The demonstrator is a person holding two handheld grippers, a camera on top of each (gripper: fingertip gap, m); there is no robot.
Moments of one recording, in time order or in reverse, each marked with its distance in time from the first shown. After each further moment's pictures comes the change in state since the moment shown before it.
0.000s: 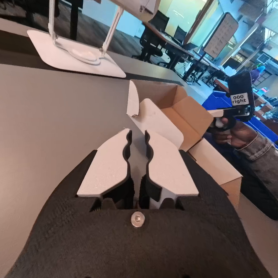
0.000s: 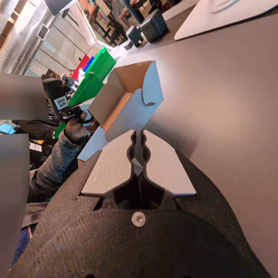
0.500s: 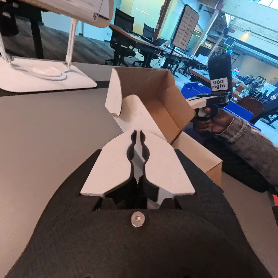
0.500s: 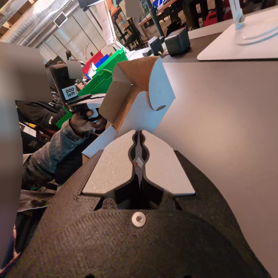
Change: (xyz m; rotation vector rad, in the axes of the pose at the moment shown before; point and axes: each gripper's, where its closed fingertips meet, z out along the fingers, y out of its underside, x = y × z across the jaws) left arm 0.041 -0.006 0.004 0.006 0.172 0.146; right arm -0.032 -0.006 0.003 0.041 -0.066 -0.197
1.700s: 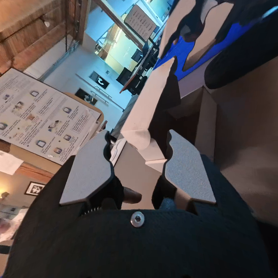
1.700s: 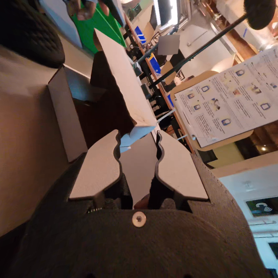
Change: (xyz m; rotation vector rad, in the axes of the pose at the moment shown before) left arm 0.117 0.020 -0.072 0.121 -0.102 1.229; right arm -0.107 0.048 -0.065 0.004 0.471 -1.431
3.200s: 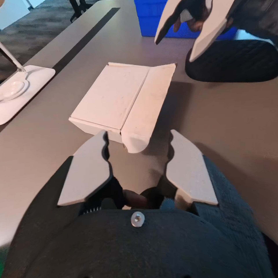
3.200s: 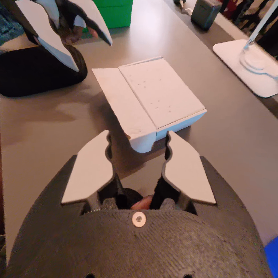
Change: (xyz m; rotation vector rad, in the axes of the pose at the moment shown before) left arm 0.025 0.052 0.017 -0.356 0.394 -0.636; right arm -0.019 0.042 0.028 -0.264 -0.472 0.720
